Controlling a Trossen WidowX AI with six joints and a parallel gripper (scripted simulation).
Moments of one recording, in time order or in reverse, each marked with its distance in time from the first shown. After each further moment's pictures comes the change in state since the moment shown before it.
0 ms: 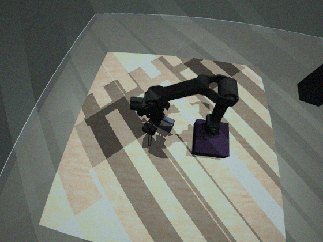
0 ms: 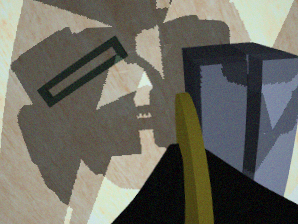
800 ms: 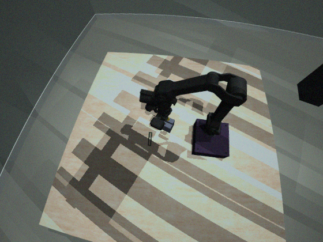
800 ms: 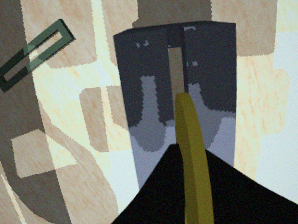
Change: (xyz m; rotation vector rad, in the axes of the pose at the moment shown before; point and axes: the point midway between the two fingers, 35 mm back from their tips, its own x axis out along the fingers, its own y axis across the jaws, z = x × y) arm 0.003 -0.042 -0.020 -0.001 0.003 -0.004
